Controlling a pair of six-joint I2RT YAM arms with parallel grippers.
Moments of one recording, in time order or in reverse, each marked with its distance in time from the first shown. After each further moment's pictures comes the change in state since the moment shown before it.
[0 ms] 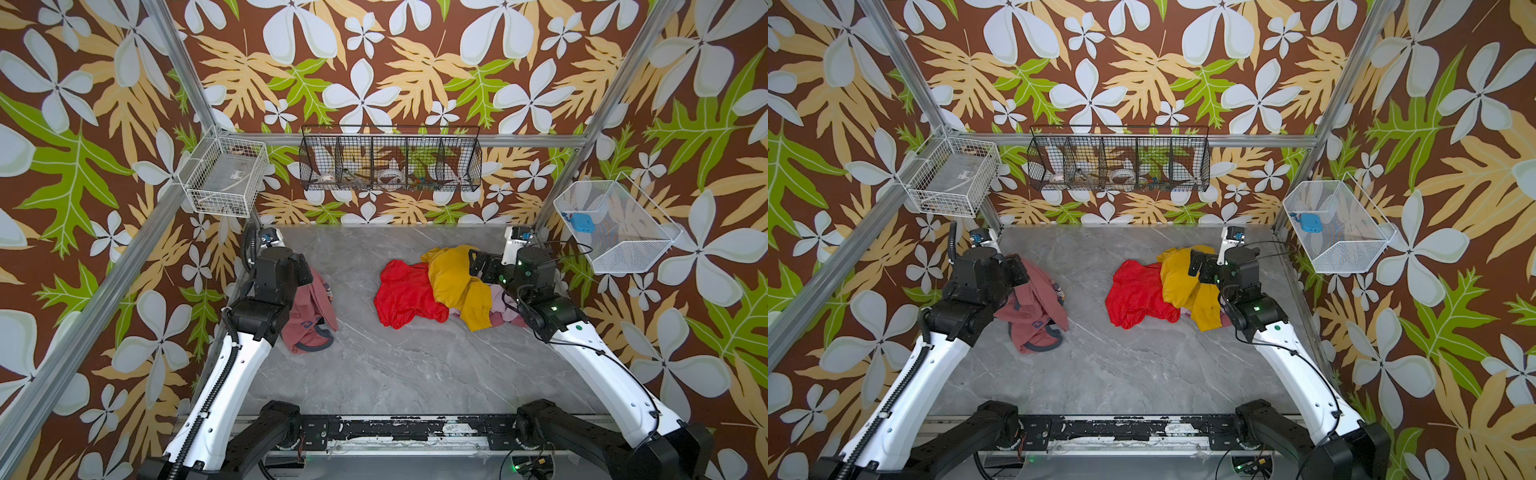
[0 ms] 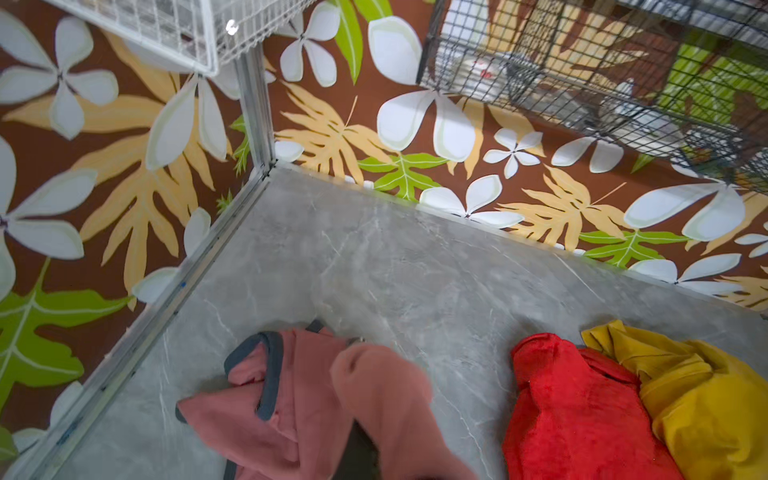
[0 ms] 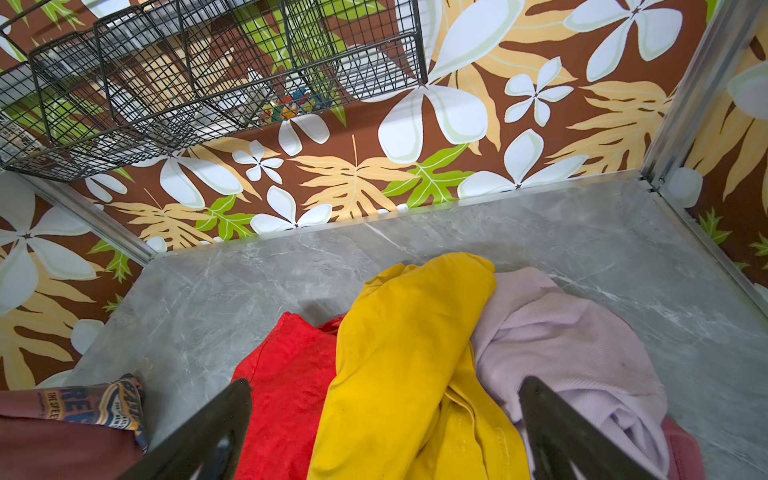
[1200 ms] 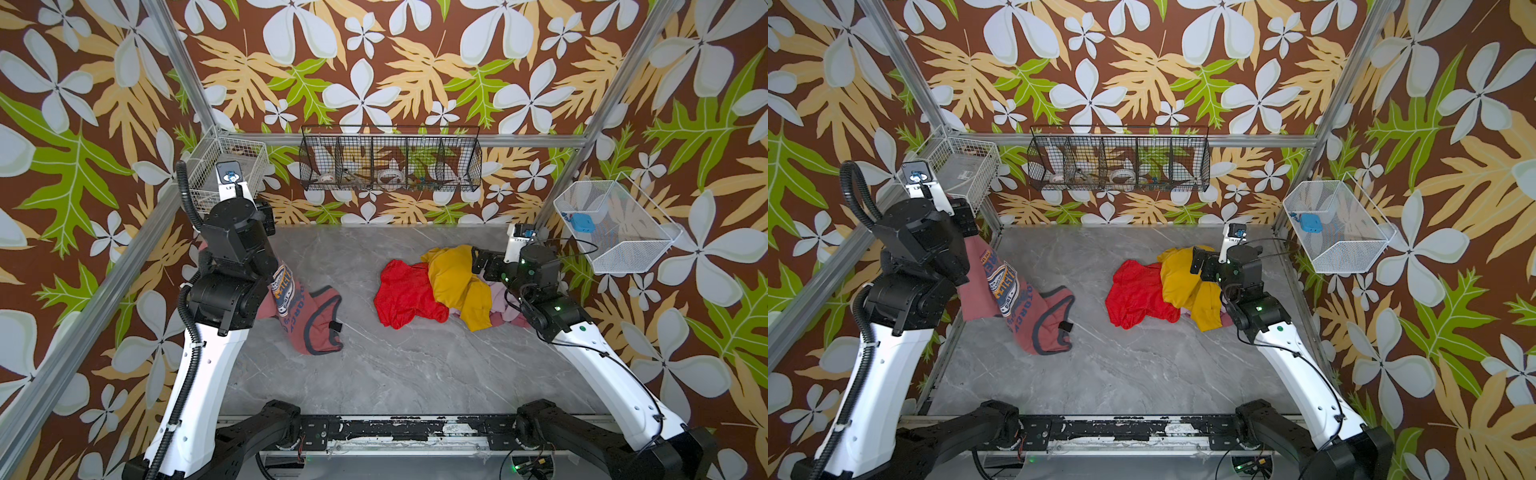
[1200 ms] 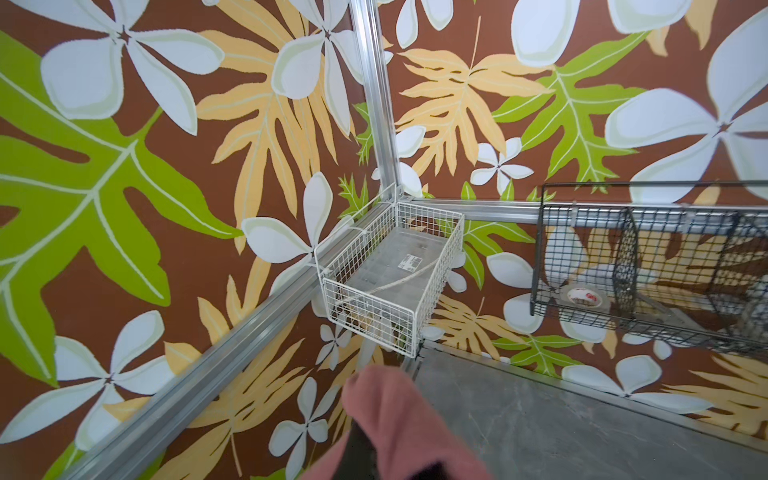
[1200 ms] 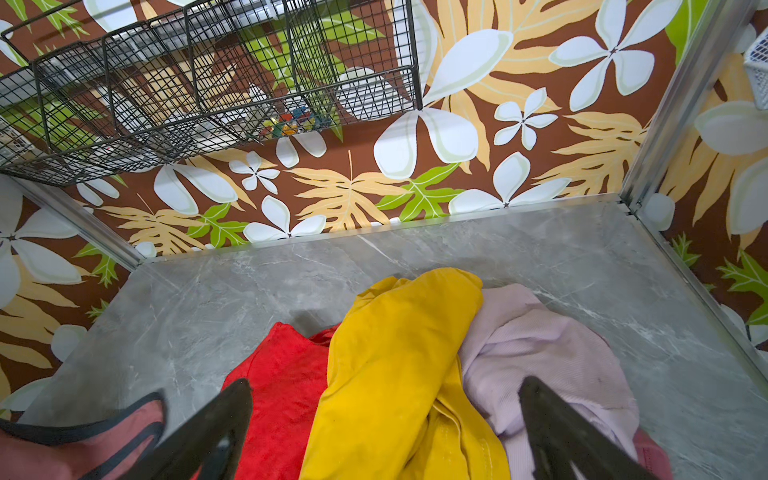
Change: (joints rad) left arm -0.103 0.178 0.671 -0.026 -0.506 0.577; right arm 0.000 -0.009 0.030 -0.016 0.034 -0.045
